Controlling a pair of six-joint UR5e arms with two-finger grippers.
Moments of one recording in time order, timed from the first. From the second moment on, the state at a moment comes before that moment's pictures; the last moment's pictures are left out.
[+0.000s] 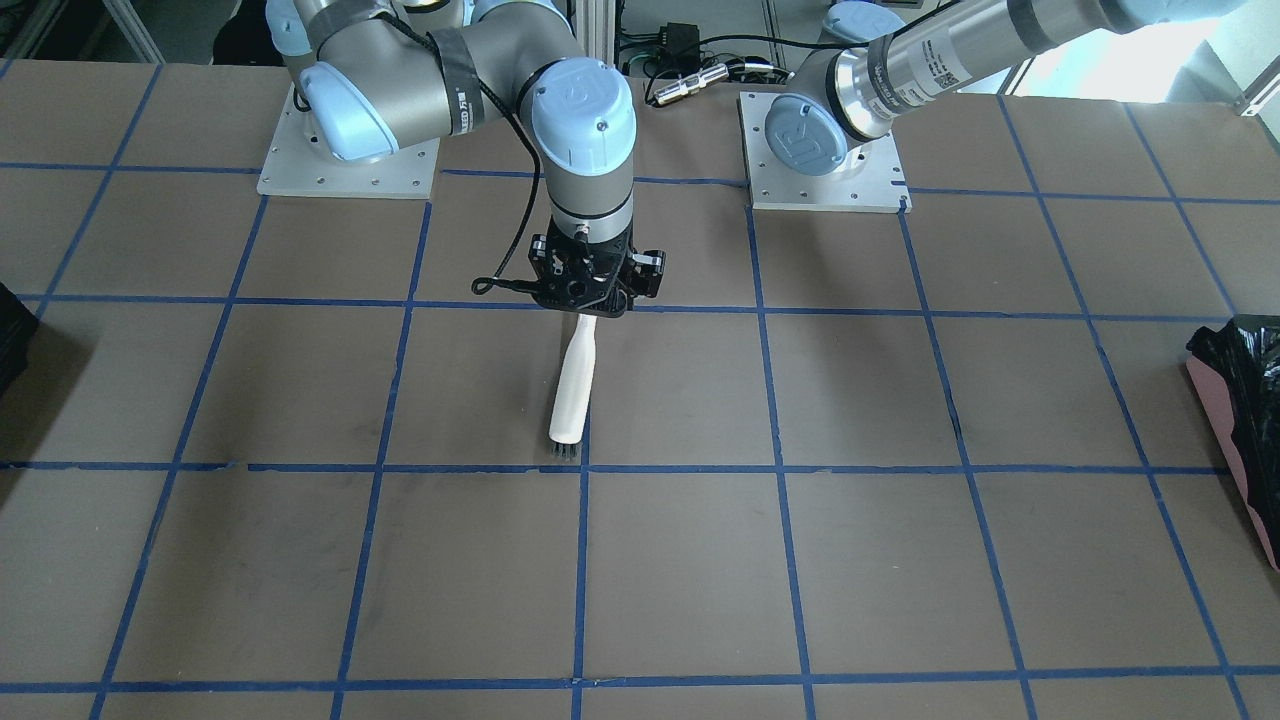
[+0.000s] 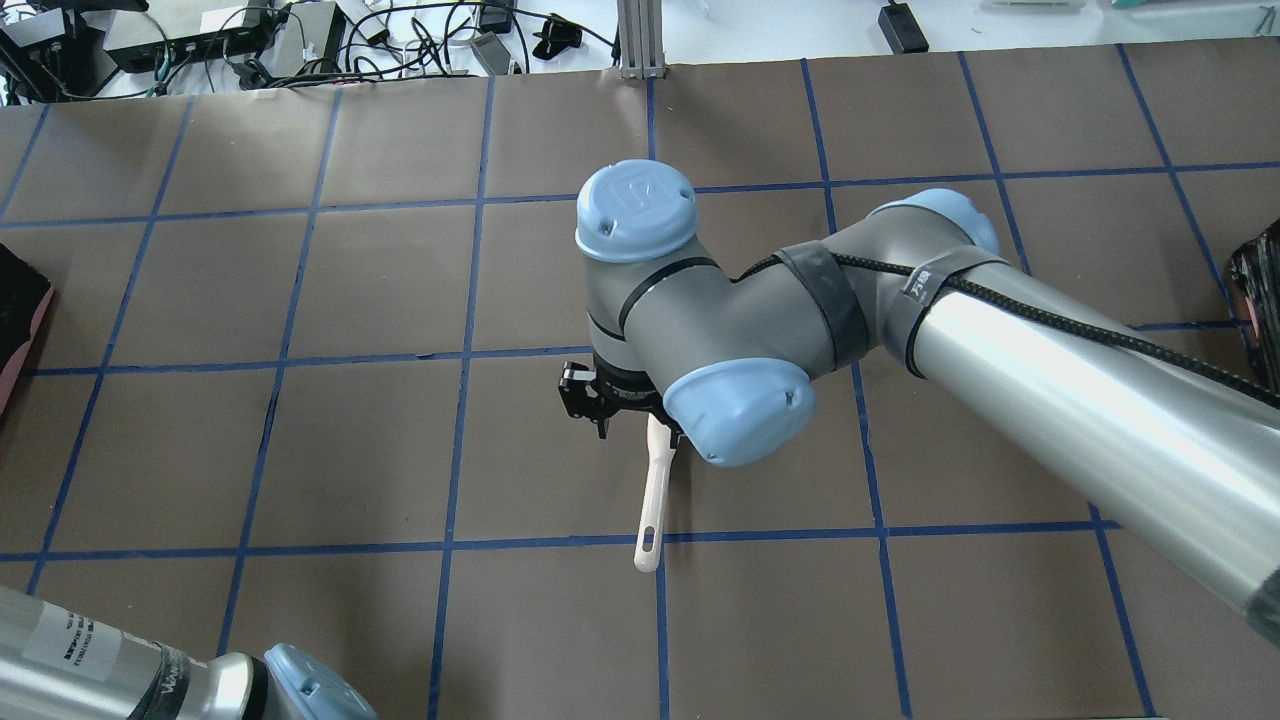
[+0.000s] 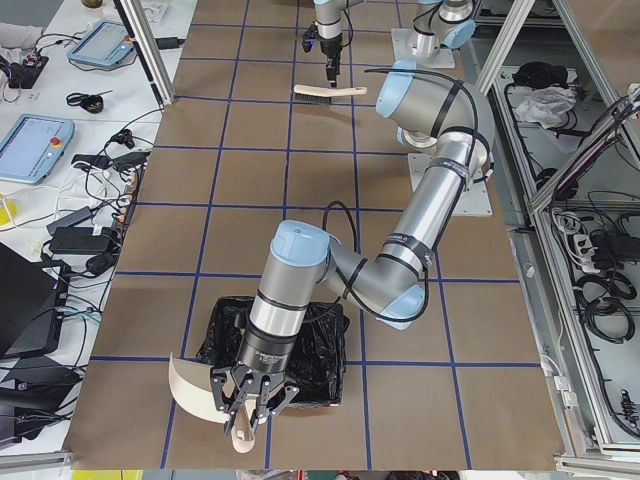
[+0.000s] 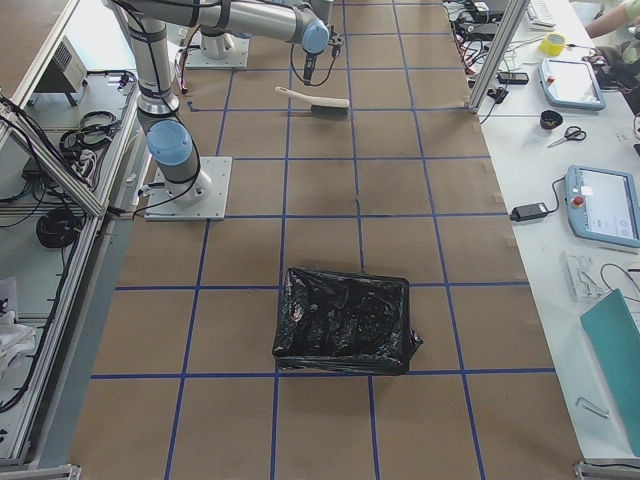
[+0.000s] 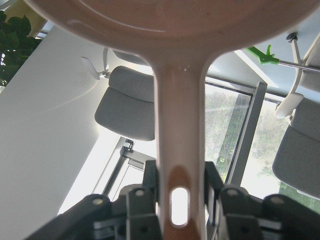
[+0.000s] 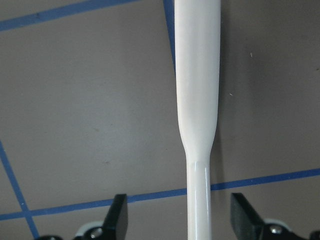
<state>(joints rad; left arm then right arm) -0.55 -2.22 -1.09 -0.41 1.72 2.56 2.05 -1.35 1.72 -1.87 -1.47 0.65</state>
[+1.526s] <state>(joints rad) -0.68 -2.05 -1.03 -1.27 1.42 2.03 1.64 -1.65 1.56 -1.30 -1.57 0.04</state>
